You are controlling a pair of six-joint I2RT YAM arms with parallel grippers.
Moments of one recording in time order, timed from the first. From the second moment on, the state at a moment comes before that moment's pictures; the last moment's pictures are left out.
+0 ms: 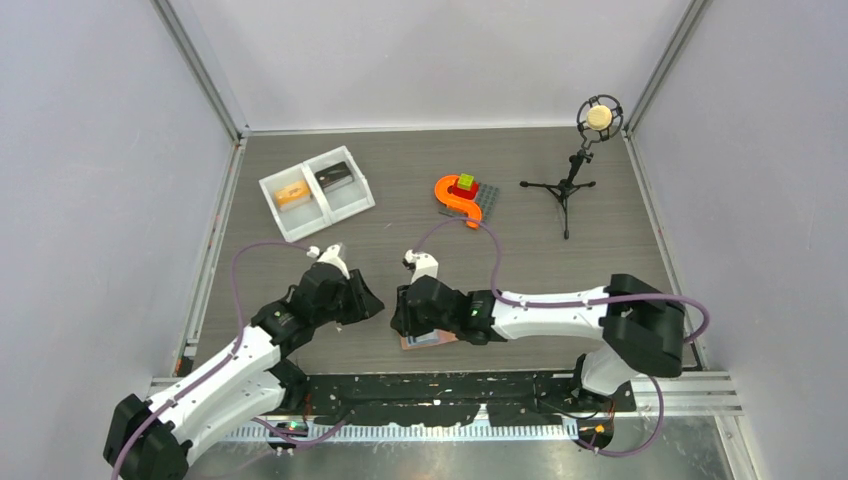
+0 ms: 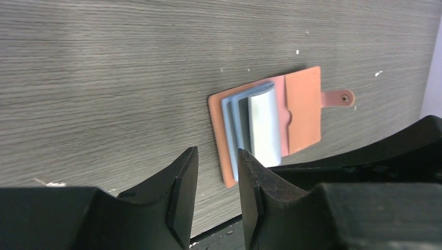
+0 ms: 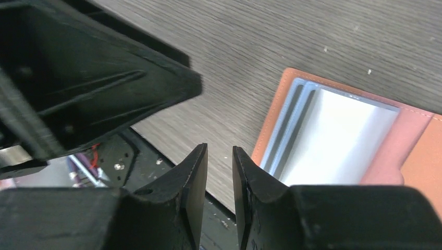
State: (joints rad) left arm -0.64 0.77 0.42 -0.34 0.05 -0.82; right arm 1.21 1.52 0.85 0.00 0.17 0.84
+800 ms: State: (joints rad) left arm -0.64 0.79 0.41 -0.37 0.03 -0.82; right arm 1.22 1.58 0.86 -0.21 0.38 0.85
